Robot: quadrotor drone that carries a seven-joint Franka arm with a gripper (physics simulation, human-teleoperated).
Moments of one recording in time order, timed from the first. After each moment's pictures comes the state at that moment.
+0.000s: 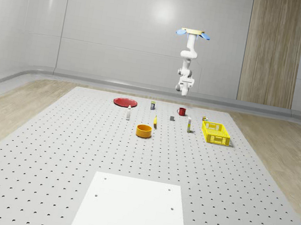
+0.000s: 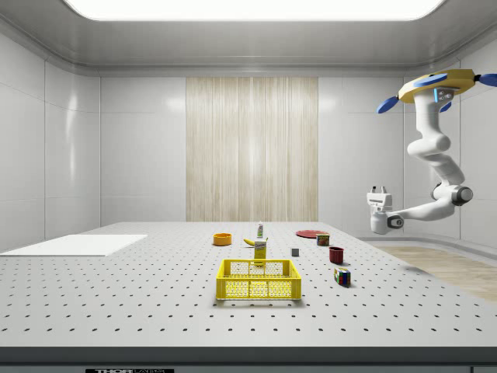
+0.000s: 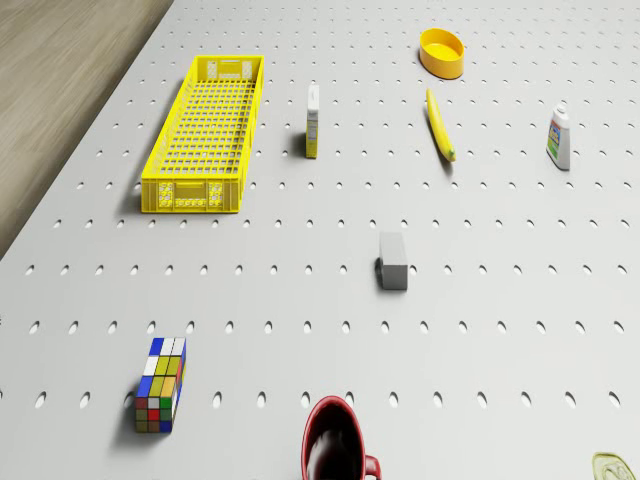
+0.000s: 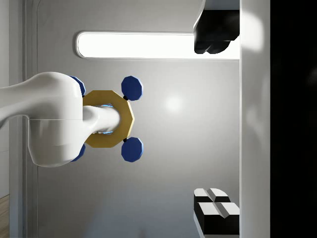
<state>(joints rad) -0.01 -0.70 0.00 -2.04 0.00 1.36 0.78</state>
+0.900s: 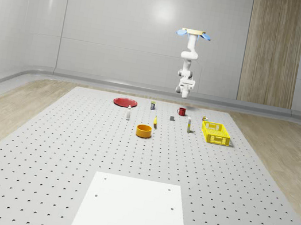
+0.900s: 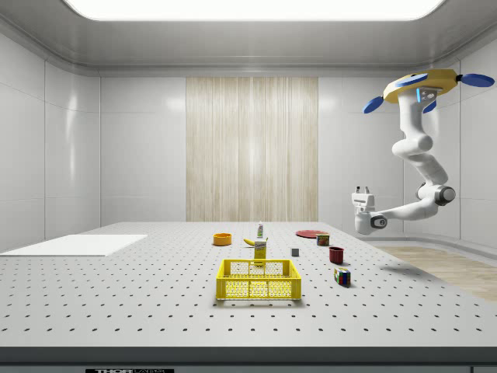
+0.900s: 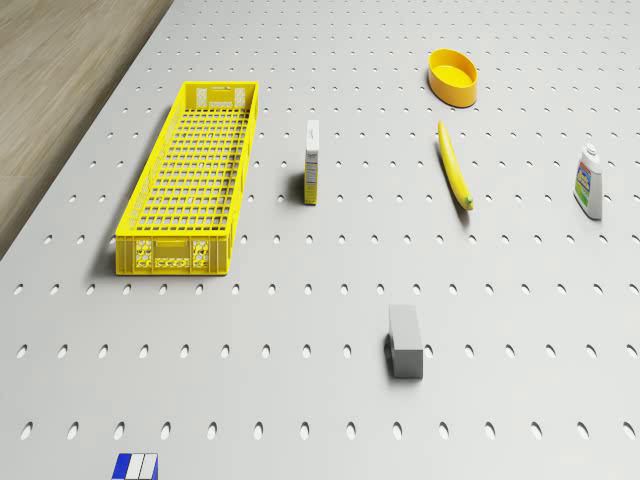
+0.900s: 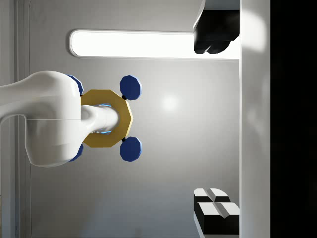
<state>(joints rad) -0.01 -0.71 0.01 -2.05 0.00 1.37 0.78</state>
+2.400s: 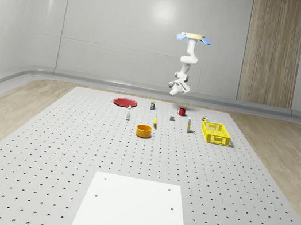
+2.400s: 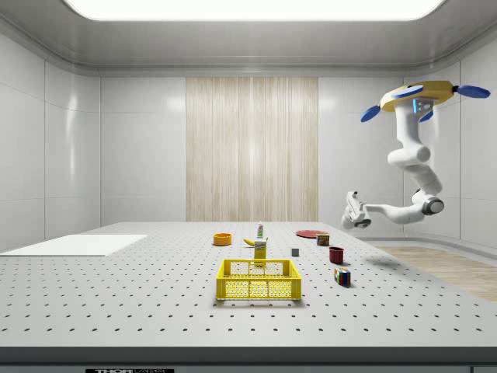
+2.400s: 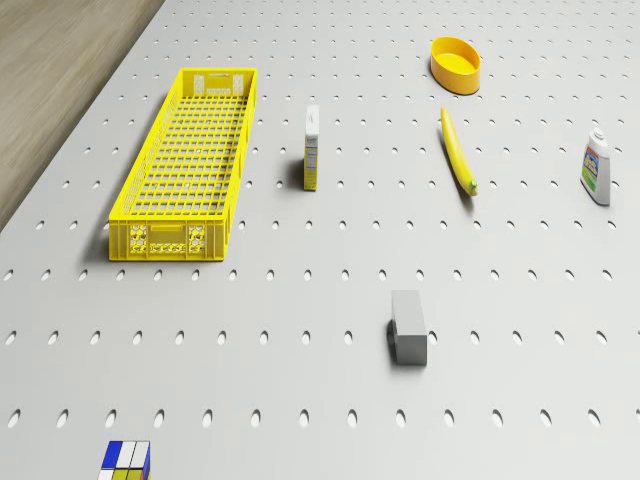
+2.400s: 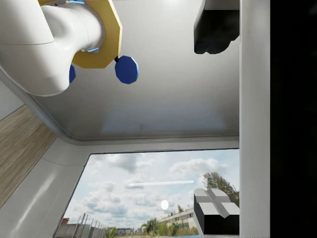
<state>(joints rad) -0.15 -0.76 0.44 -2.21 -0.63 1.42 0.88</state>
